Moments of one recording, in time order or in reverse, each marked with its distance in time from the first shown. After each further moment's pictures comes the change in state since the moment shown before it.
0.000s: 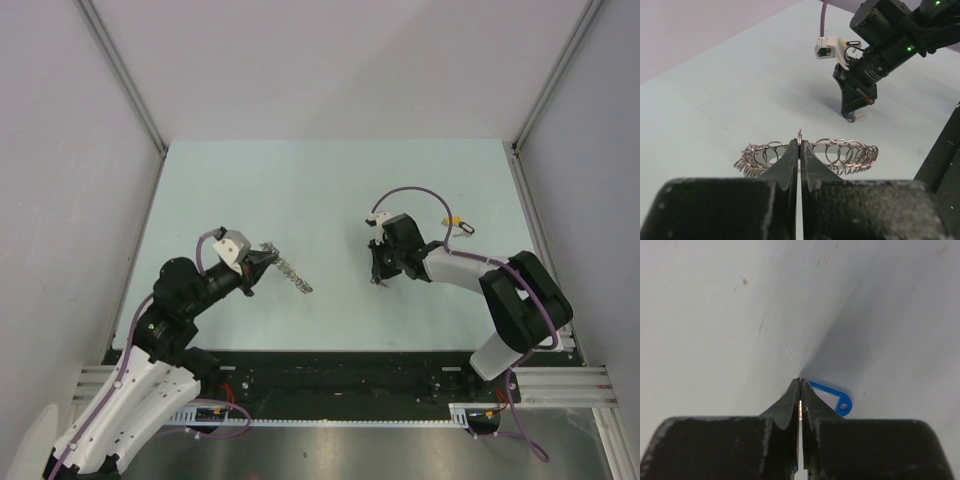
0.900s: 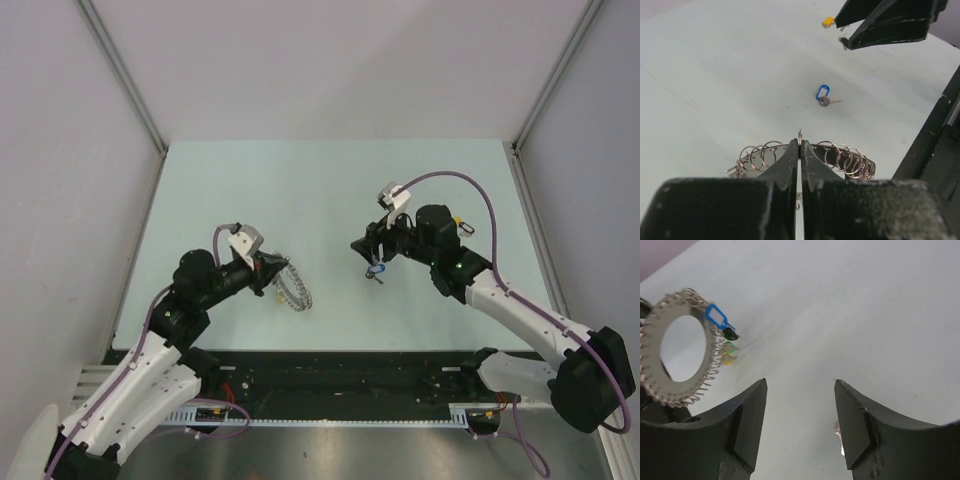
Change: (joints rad) left arm 0.001 0.100 -0.045 0.059 0.047 -0.073; right arm 0.048 -0.431 0.016 0.153 -0.154 -0.095
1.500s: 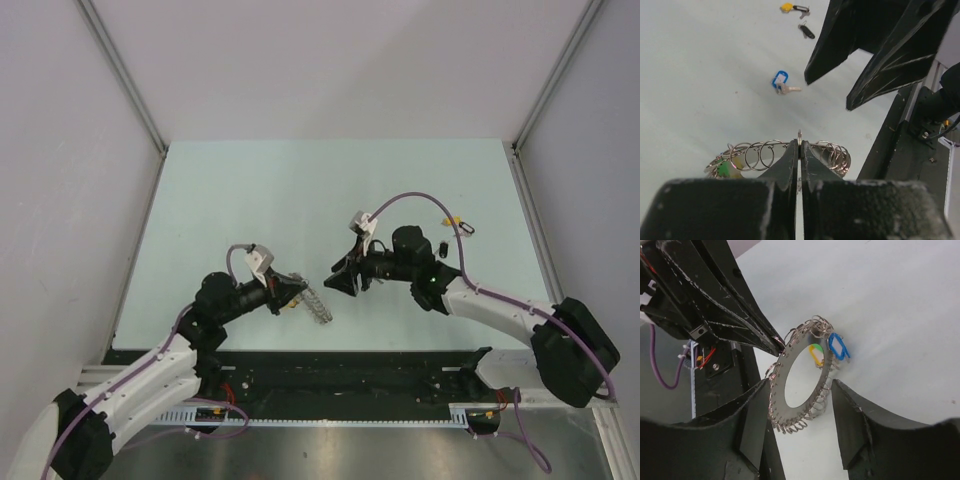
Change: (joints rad) left arm -0.084 0.091 -0.327 0.449 0.044 -0.260; right arm 0.138 0.101 -0.147 0.312 -0.277 0.169
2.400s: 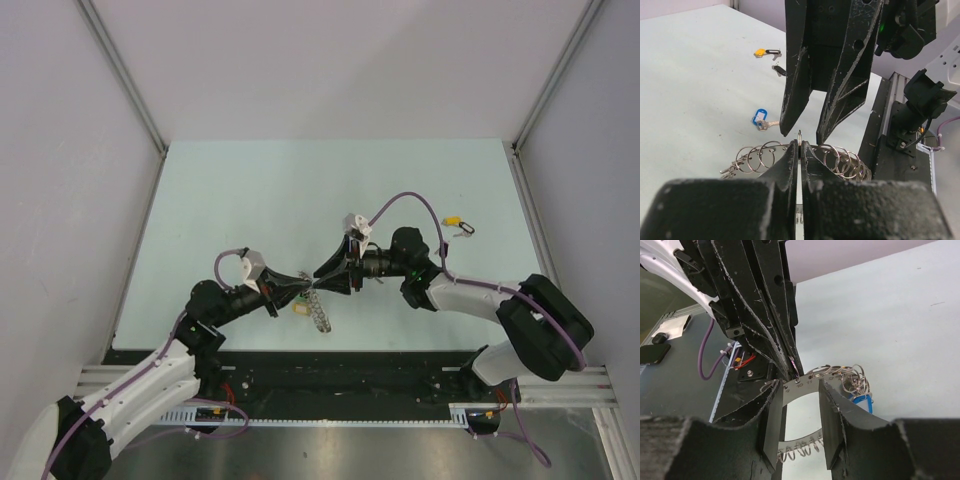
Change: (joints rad) left arm -0.015 -0.061 -0.049 0.214 0.096 -0.010; right arm -0.010 0.188 -0.031 0.493 -0.307 0.071
